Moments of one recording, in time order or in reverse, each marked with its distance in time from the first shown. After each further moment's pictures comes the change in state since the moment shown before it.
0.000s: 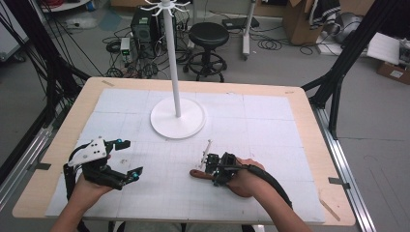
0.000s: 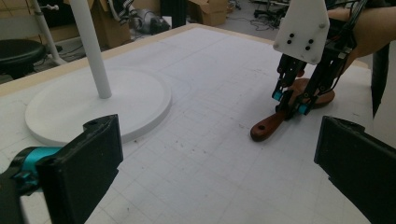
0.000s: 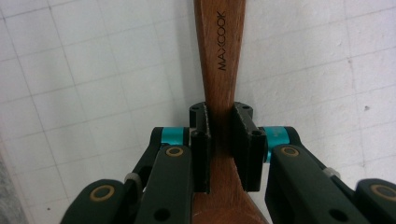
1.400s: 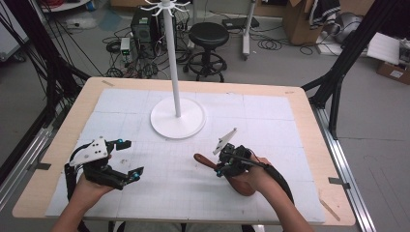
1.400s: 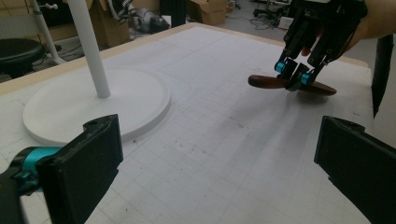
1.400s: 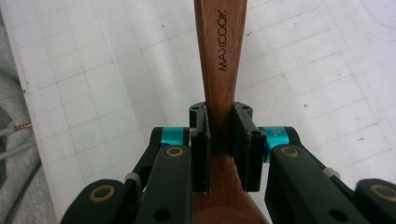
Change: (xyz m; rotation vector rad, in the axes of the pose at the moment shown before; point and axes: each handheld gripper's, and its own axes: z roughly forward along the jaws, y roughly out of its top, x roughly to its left) left arm 0.000 0.000 0.002 0.004 -0.004 0.001; right arm -0.014 -0.030 -0.035 -0.283 0.010 0.137
